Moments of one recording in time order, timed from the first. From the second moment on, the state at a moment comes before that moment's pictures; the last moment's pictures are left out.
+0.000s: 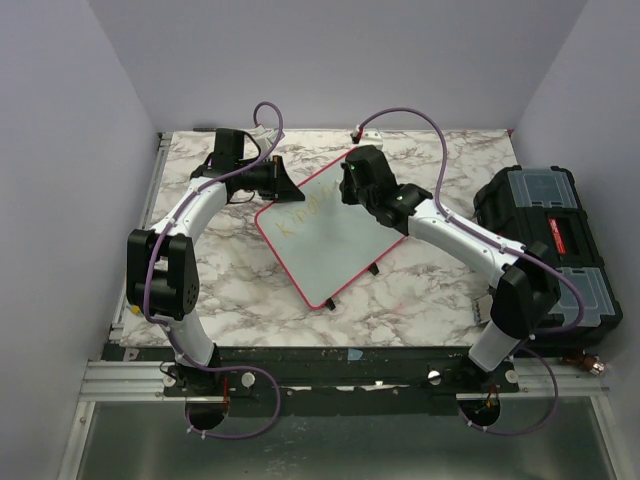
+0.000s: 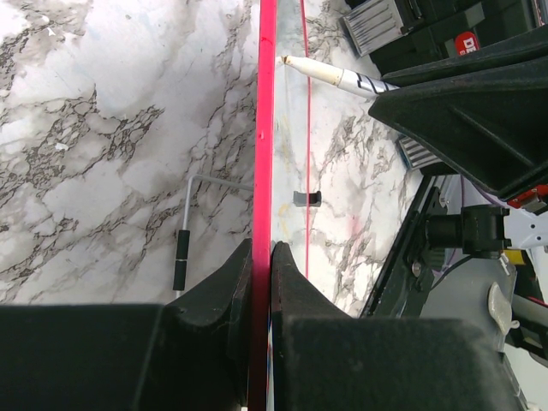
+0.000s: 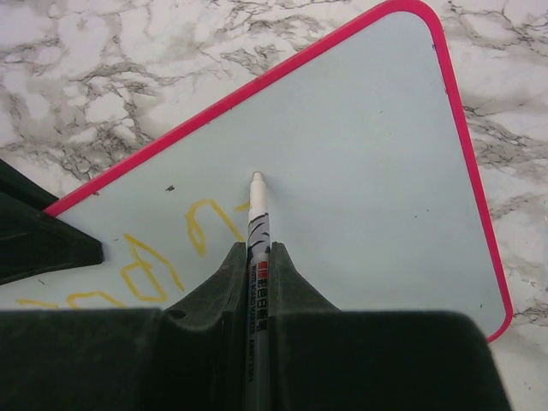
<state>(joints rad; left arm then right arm) -0.17 1.75 1.39 -0.37 0.94 -0.19 0.73 1.68 1.44 -0.28 0.37 0.39</state>
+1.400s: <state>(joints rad) -0.17 1.75 1.39 -0.38 0.93 -0.19 0.72 1.63 1.32 -0.23 0.29 0.39</state>
